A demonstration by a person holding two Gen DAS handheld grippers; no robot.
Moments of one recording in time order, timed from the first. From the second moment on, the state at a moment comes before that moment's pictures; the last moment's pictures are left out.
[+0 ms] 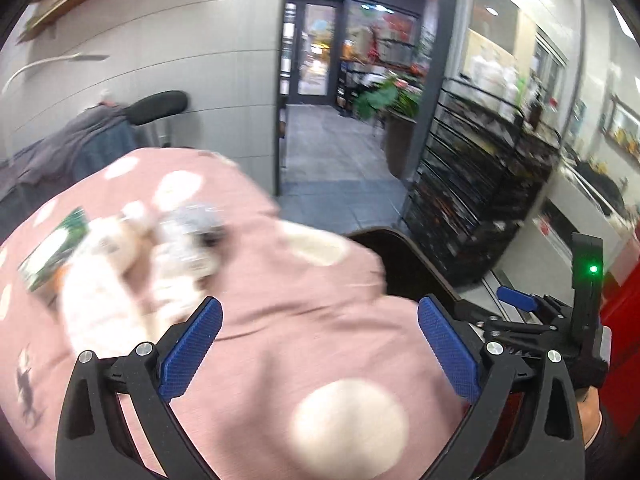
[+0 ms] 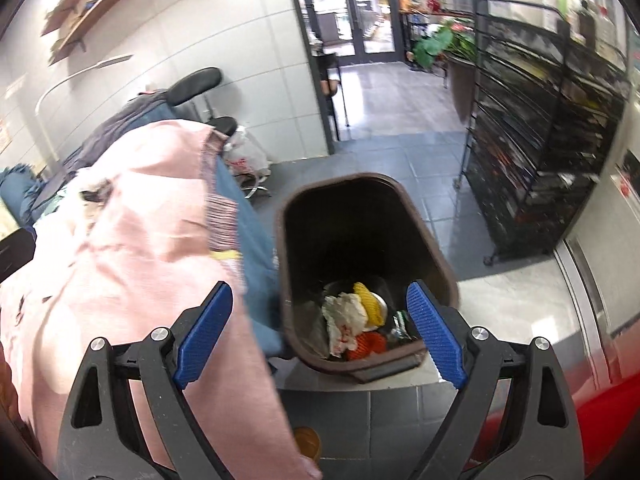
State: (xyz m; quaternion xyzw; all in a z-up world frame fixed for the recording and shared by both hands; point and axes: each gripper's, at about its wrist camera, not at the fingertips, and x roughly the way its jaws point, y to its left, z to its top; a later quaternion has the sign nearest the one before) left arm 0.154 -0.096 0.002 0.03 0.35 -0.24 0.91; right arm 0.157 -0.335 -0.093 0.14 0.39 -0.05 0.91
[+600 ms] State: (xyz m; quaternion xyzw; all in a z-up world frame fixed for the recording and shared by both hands) left arm 0.185 0.097 -0.021 -0.01 0.39 -0.05 0.92; right arm 0.183 -0.251 -0.048 0.09 0.36 0.05 0.93
